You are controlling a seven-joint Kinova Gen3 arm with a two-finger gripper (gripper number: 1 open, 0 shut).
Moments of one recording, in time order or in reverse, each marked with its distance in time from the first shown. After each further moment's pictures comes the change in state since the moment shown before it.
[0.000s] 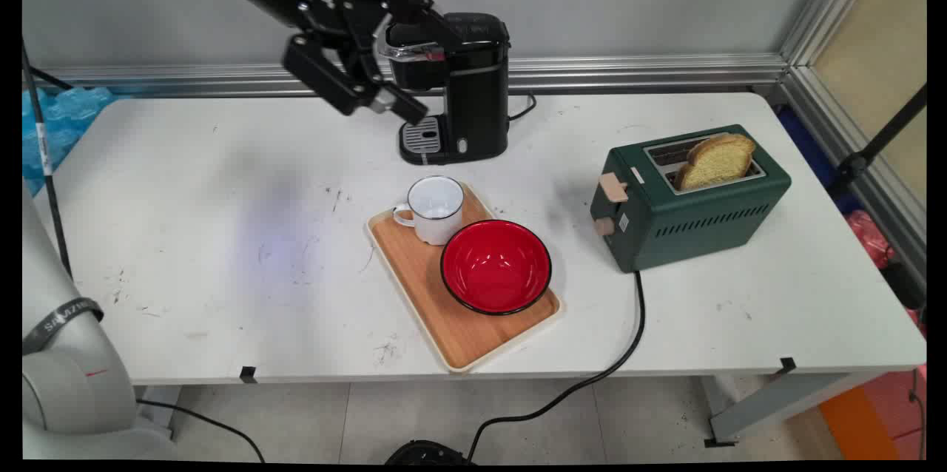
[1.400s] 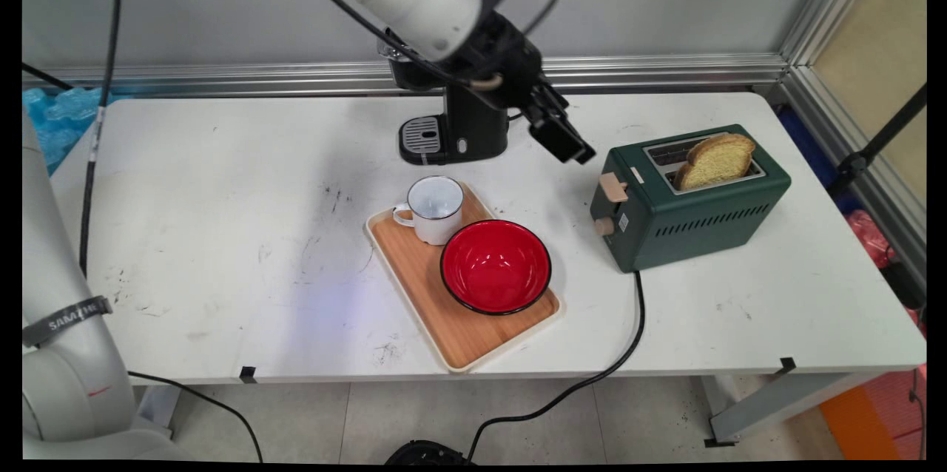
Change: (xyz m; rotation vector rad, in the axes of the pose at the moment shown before) arm 0.011 -0.055 0.197 0.283 -0.200 -0.429
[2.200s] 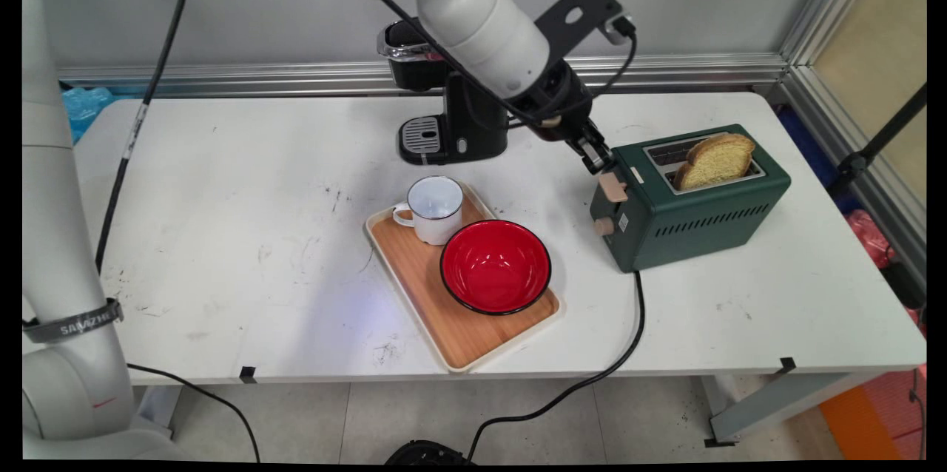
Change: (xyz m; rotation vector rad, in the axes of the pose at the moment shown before) arm 0.019 0.012 0.071 0.043 -0.070 -0.033
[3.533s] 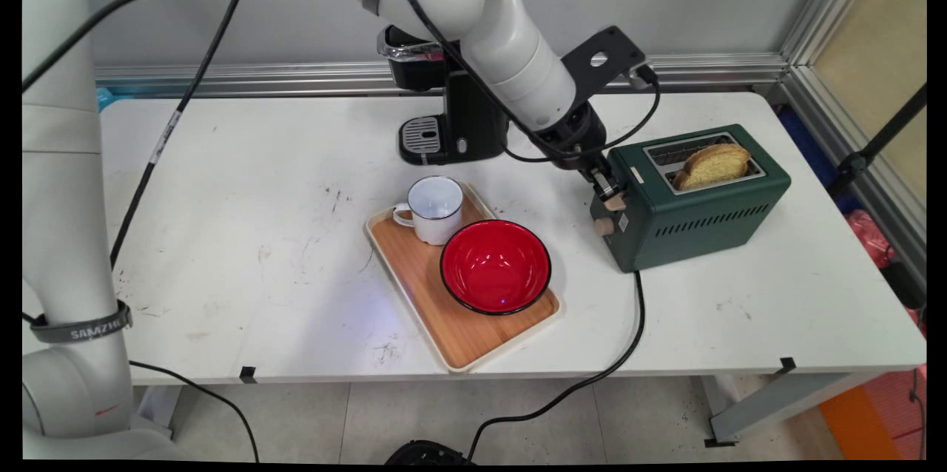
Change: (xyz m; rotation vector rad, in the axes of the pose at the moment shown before) arm 0.001 0.007 0.051 0.025 -0.080 -0.009
